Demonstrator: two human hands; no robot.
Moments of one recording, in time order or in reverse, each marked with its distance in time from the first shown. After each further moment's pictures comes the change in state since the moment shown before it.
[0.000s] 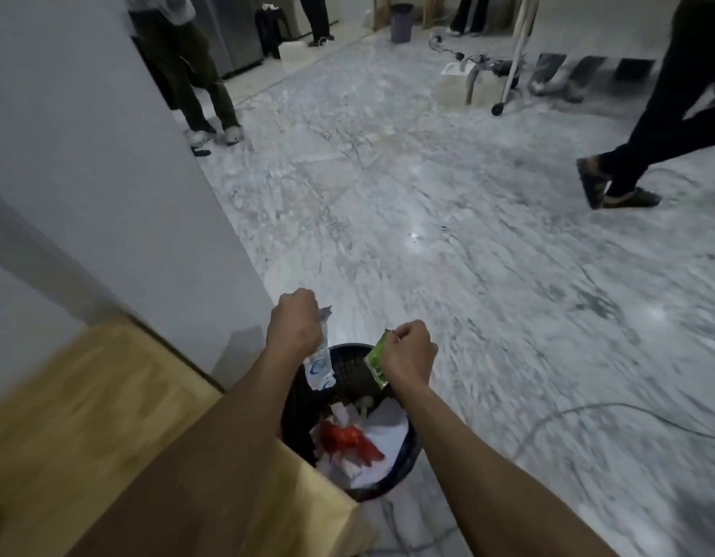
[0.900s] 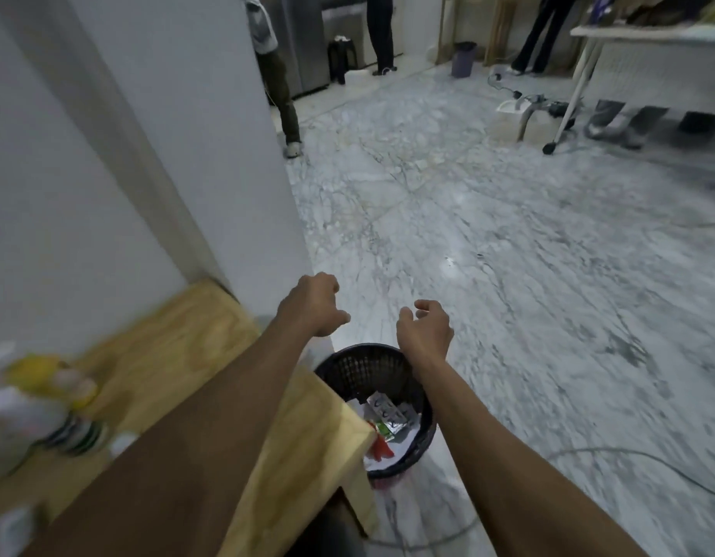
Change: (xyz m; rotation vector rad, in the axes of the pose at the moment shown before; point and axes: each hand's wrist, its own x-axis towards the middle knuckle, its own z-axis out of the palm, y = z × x) left_hand -0.085 0.004 -0.083 -0.063 -0.049 -0.057; right_hand -0.057 -0.050 -0.038 0.094 -0.115 -0.119
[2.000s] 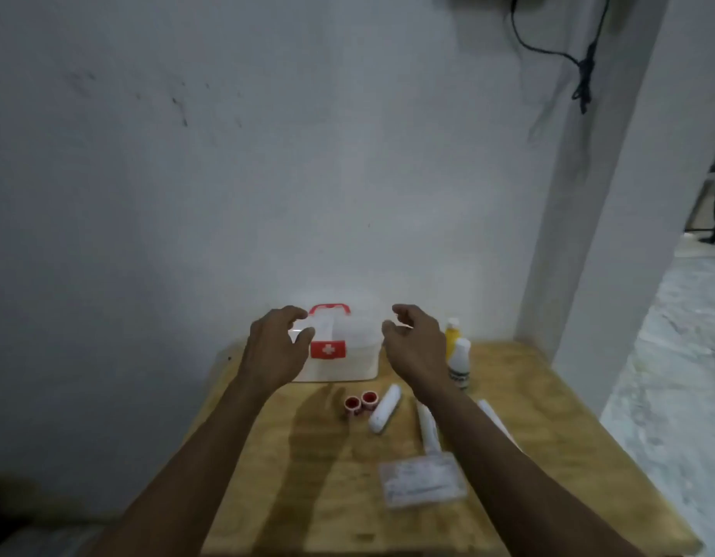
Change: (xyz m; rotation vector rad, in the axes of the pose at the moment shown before) left_hand -0.447 -0.303 -0.144 -0.207 0.990 -0.450; right_hand -0.427 -0.118 0.157 -0.043 -0.829 -0.807
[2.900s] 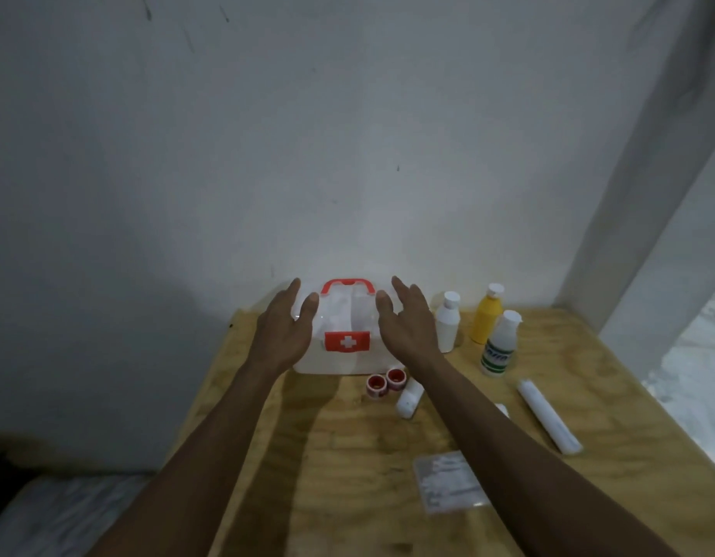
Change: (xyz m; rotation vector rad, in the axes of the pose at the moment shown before) left_hand 0.042 -0.076 0.057 -0.155 -0.130 -0.300; right_hand 0.052 0.054 0.095 -0.186 -0.150 0.103
